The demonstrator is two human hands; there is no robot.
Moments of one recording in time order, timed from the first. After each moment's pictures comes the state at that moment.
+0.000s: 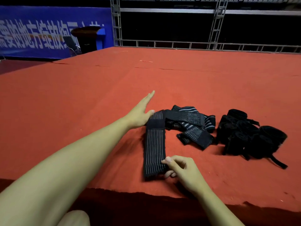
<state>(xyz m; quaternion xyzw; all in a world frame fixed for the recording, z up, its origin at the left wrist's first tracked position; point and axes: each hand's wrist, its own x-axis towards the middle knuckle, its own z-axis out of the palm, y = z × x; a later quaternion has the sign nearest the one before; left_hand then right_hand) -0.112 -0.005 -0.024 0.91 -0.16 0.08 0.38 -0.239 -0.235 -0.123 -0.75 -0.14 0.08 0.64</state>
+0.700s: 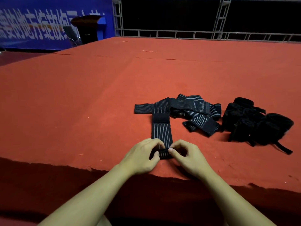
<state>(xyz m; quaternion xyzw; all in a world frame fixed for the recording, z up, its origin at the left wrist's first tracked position) -0.254 -0.013 -0.137 0.92 -0.22 0.12 0.31 -0.231 -0.236 -0.139 -0.85 -0.20 -0.03 0.48</state>
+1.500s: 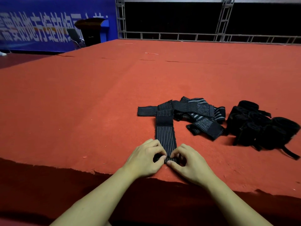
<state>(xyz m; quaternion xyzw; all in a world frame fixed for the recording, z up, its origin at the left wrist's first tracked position) -0.250 -0.013 -0.143 0.92 -0.24 0.18 0.27 -0.231 -0.233 -0.148 -0.91 -0.27 -0.08 0.31</state>
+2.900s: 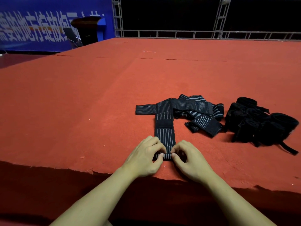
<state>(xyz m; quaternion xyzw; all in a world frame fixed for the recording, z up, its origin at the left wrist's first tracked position) -0.250 -0.014 -0.142 0.91 -0.26 0.19 0.26 -0.233 -0.233 -0.146 -0.90 -0.26 -0.09 0.35</state>
